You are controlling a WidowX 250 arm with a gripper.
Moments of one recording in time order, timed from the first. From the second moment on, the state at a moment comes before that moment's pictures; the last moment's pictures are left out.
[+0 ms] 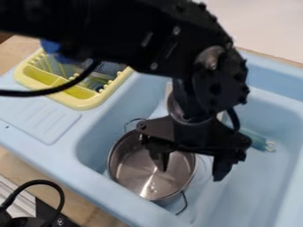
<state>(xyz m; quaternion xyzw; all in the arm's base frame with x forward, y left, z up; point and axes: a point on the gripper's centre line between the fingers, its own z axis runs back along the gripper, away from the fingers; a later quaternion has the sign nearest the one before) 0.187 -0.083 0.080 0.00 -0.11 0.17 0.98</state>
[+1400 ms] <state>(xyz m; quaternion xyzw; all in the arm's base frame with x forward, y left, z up) 0.194 -0.080 0.086 0.07 -0.13 0.17 0.97</state>
